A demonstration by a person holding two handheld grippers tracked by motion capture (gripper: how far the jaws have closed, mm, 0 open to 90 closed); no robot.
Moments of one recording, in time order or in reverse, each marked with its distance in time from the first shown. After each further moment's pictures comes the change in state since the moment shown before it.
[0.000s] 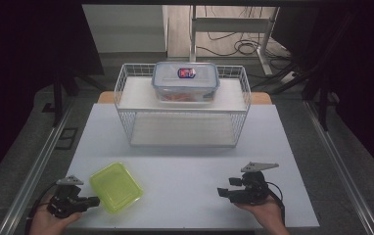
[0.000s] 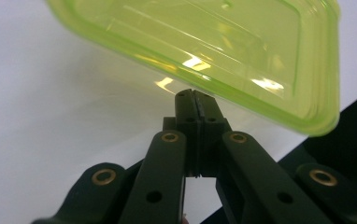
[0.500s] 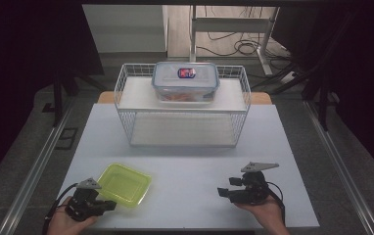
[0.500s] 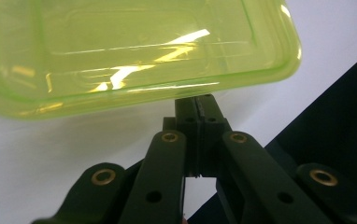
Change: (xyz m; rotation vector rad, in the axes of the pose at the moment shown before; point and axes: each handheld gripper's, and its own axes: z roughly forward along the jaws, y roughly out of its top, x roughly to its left) left arm -0.032 0.010 0.020 0.021 -0.054 0.073; right arm 0.000 0.000 -0.001 0.000 -0.002 -0.005
